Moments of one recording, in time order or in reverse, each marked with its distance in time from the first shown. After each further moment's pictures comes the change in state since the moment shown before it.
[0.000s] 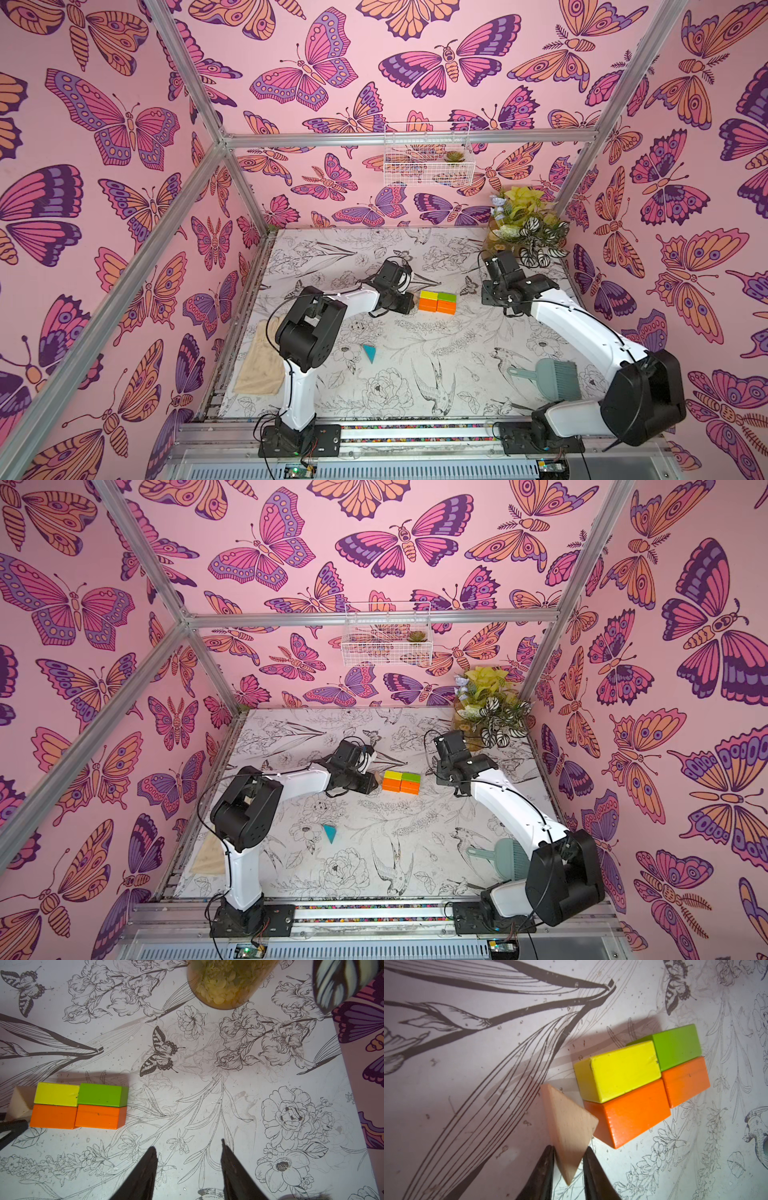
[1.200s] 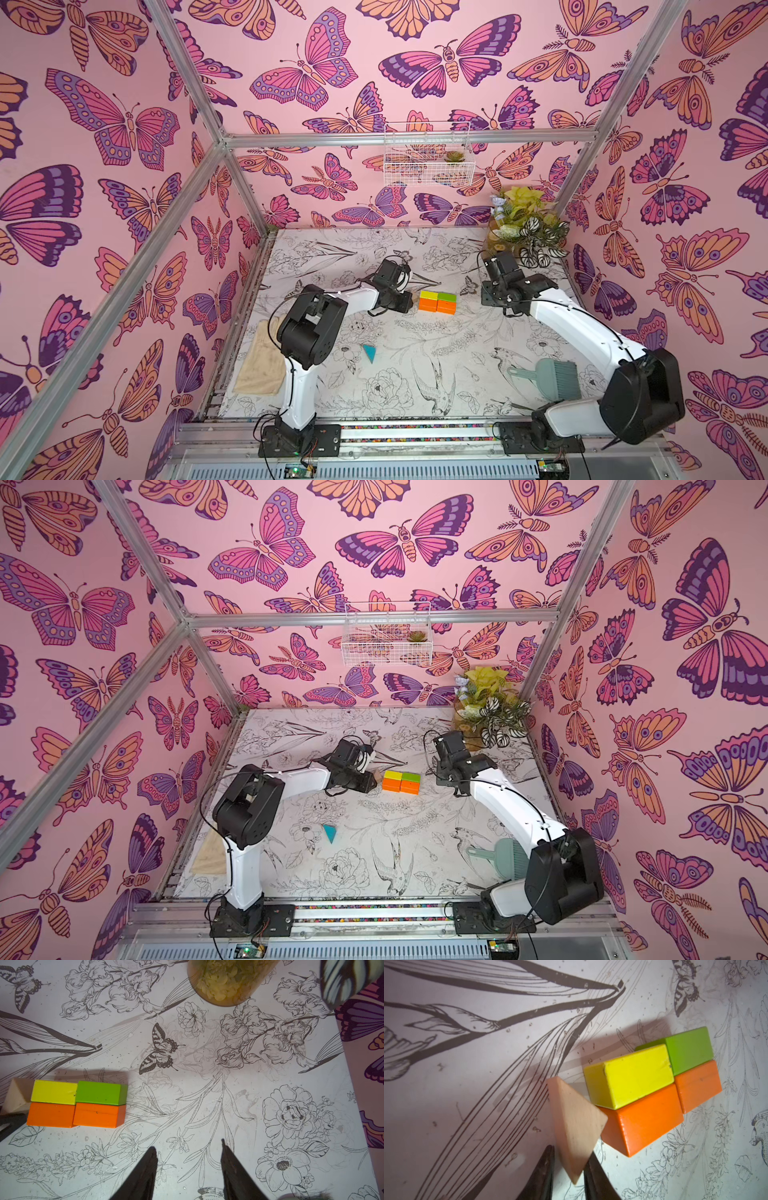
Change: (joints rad) left arm 0.019 0.023 0.013 0.001 0.014 0.011; right arm 0.000 0.010 0.000 -0.003 -0.006 0.000
